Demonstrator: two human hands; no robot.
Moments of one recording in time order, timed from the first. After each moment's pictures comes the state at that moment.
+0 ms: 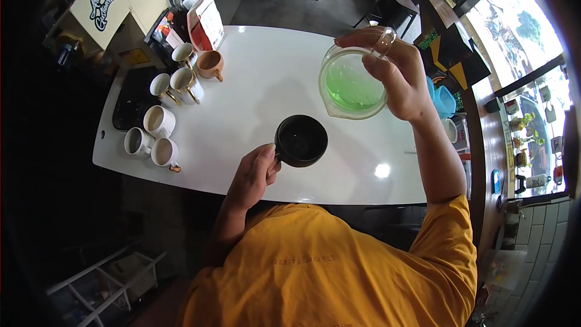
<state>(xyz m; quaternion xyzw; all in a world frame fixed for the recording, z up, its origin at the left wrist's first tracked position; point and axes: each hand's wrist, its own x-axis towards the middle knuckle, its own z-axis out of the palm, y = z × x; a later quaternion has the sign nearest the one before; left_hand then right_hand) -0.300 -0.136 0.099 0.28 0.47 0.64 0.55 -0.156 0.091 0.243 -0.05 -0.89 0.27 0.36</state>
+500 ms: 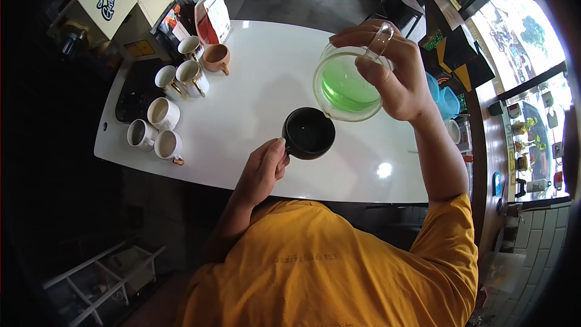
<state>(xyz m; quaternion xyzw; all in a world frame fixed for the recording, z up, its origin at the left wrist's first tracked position) -0.296 -0.137 0.100 0.29 0.48 0.62 0.54 -0.171 0.079 0.250 -0.01 -0.93 0.19 0.33</state>
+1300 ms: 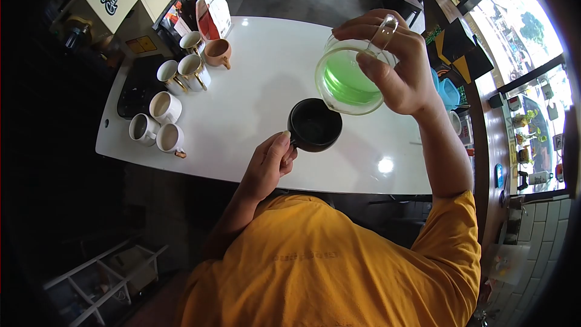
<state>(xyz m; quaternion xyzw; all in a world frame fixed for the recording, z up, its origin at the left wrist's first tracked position) -0.288 -0.146 0.100 0.30 0.44 0.63 0.56 -0.163 0.066 0.255 0.02 -0.93 0.10 0.34</state>
